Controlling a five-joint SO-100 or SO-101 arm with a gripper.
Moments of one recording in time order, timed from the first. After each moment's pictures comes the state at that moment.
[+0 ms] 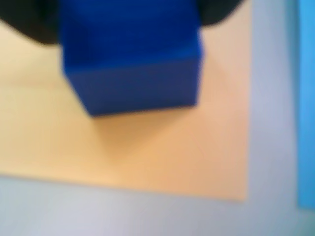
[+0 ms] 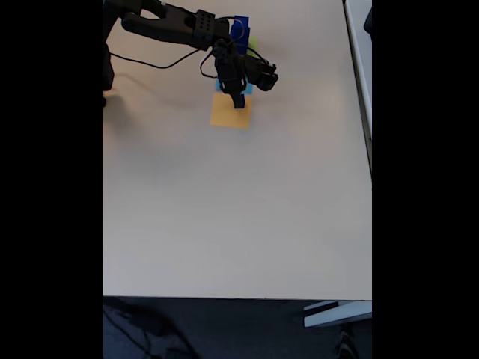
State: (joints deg) arm 4.8 62.4 75.3 58.1 82.4
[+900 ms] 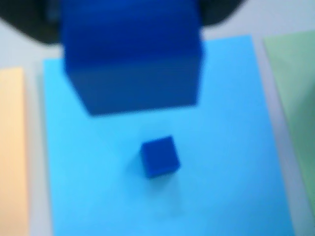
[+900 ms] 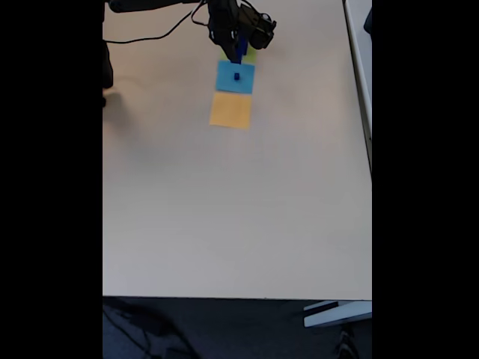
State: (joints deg) arm -7.4 75.3 68.0 75.9 112.1
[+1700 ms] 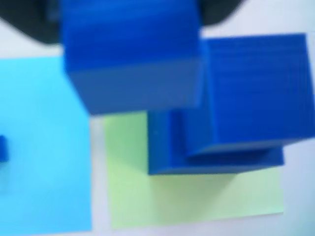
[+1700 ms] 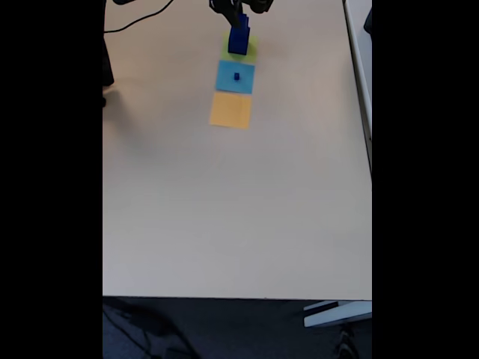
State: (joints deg) arm -16.3 75.2 56.4 77.4 117.1
